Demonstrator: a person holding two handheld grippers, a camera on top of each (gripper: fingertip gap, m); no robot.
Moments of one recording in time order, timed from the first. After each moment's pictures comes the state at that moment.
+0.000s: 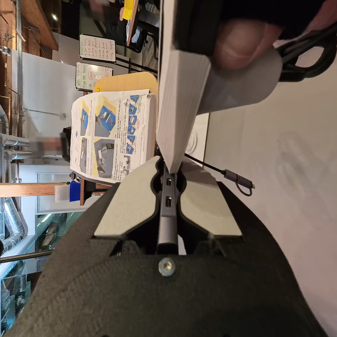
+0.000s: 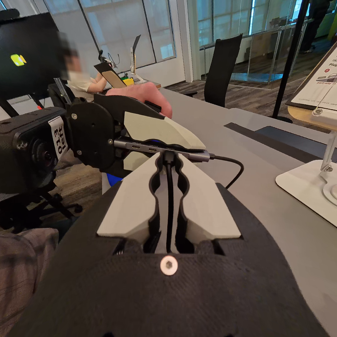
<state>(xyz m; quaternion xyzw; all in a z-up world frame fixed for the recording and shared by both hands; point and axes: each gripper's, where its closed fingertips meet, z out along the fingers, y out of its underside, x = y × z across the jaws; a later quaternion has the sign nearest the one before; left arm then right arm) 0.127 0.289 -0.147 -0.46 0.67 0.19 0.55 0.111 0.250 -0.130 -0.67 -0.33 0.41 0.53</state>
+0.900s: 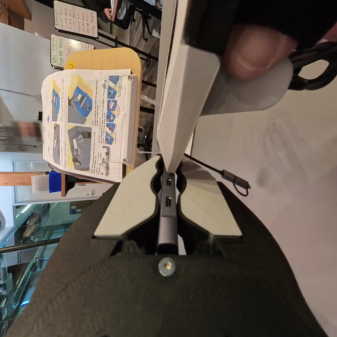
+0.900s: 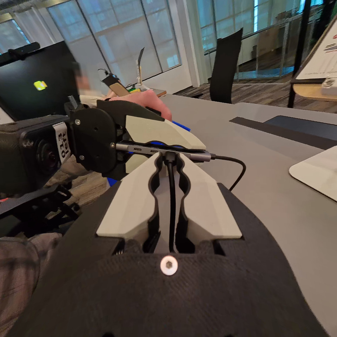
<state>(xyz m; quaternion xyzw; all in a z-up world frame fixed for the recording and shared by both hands) 0.127 0.309 -0.182 -0.50 0.66 0.19 0.52 0.113 0.268 -0.159 -0.66 -0.29 0.46 0.51</state>
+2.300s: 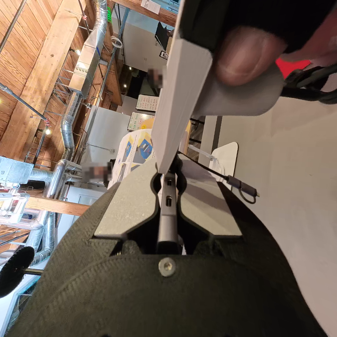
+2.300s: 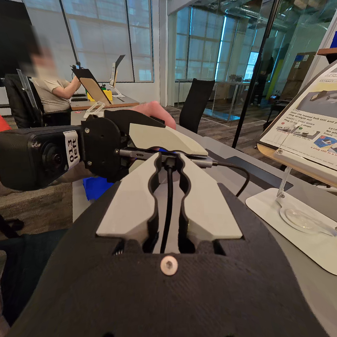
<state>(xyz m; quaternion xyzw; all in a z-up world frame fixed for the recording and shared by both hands) 0.129 0.271 -0.119 -0.35 0.62 0.16 0.69 0.098 0.229 -0.107 -0.62 -0.33 0.32 0.63</state>
